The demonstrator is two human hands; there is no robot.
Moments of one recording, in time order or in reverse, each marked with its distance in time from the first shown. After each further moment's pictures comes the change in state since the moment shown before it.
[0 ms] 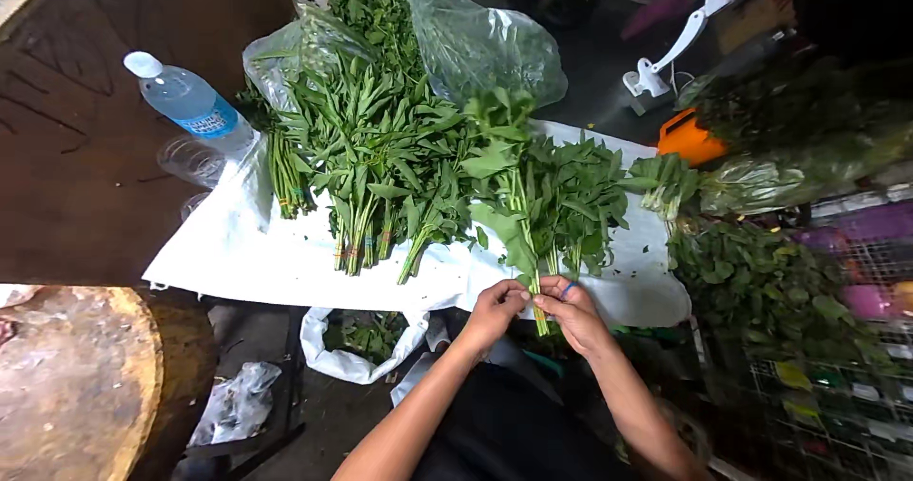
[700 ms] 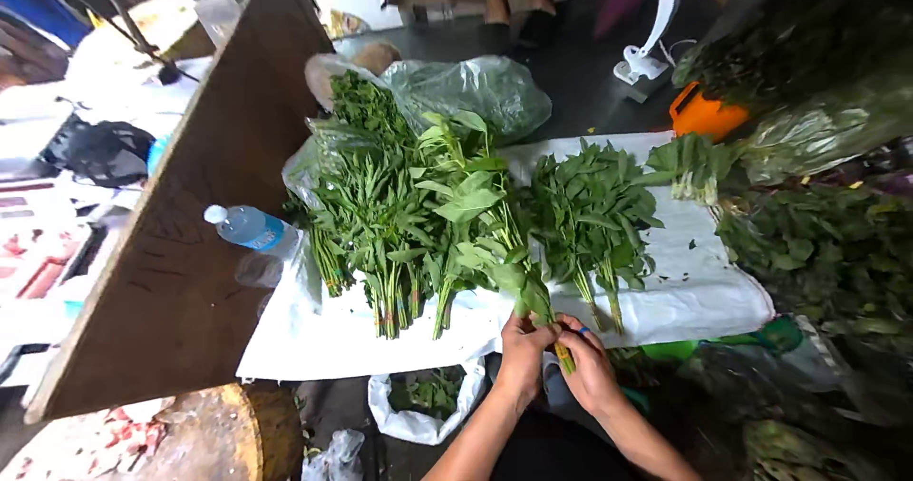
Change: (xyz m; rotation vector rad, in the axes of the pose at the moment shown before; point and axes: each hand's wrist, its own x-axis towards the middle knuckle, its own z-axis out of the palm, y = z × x) left_hand 0.009 0.038 0.031 -0.185 0.253 0.017; right_hand -0.008 0.021 0.051 0.549 0.153 -0.148
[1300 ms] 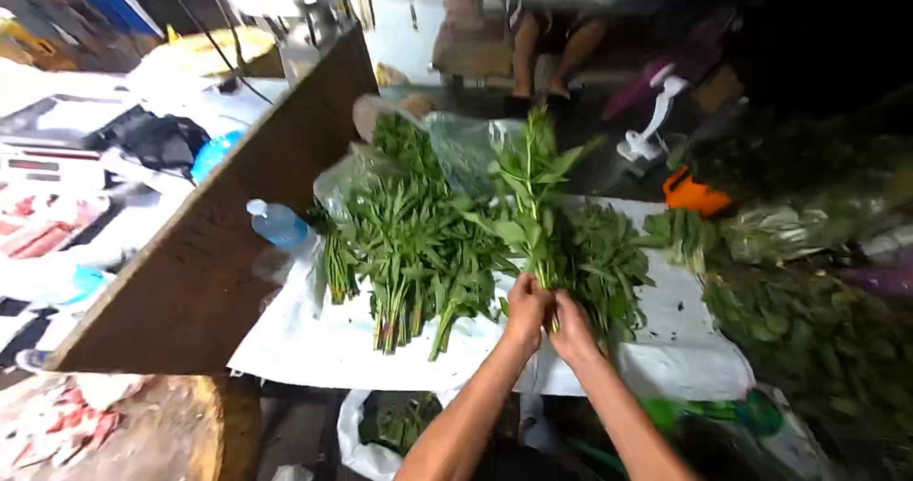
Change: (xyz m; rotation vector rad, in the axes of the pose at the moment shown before) left_hand 0.050 0.049 0.028 0.047 -0.035 0.179; right_hand 0.057 -0.048 0.060 -0.103 0.137 -0.004
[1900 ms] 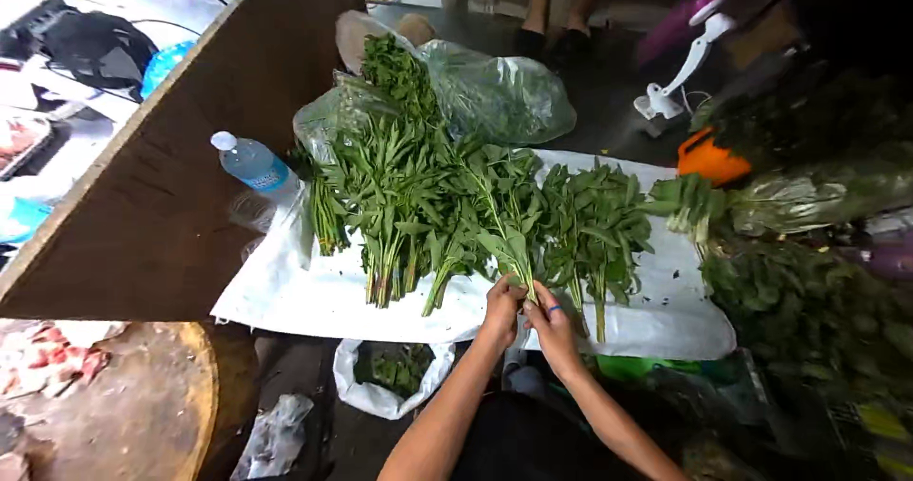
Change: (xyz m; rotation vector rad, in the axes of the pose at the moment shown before) left_hand -0.003 -0.082 -0.057 -0.206 0.081 -0.199; right_hand -0.017 0.069 -0.047 -0.565 -0.213 -0.080
